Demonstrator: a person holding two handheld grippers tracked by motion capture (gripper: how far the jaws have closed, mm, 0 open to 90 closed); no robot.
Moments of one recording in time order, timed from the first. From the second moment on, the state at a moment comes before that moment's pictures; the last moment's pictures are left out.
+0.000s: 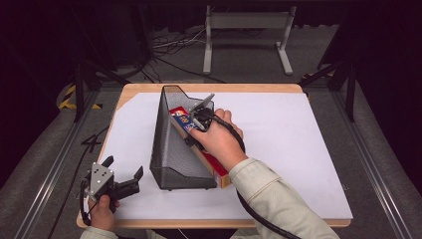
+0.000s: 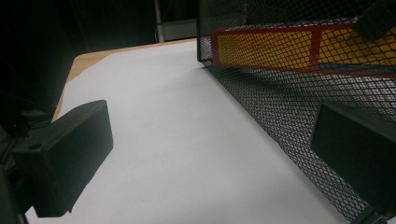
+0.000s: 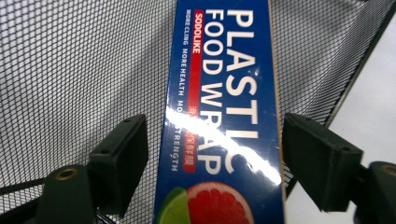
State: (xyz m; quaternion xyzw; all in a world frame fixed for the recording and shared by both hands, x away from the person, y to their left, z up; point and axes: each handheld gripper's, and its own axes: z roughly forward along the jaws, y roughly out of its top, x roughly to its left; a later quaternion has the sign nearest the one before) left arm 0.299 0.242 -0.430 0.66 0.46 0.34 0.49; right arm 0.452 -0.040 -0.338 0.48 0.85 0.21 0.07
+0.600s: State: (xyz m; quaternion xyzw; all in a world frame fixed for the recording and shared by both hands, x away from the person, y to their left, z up) left arm 0.296 0.246 -0.431 0.66 0.47 0.34 0.48; right arm 0.419 -0.071 -0.297 0.40 0.84 0.35 0.13
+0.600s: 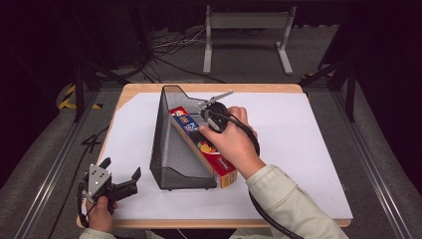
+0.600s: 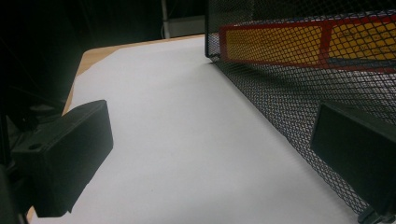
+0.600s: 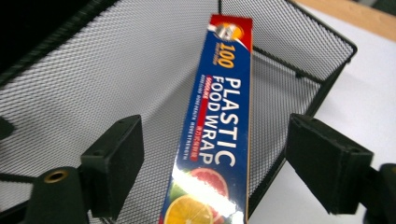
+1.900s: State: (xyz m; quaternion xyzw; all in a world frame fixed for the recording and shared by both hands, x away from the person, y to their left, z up) left arm 0.297 0.240 -0.431 0.68 0.46 0.33 0.48; right arm 0.377 -0.205 -0.287 0.33 0.82 0.42 0.21
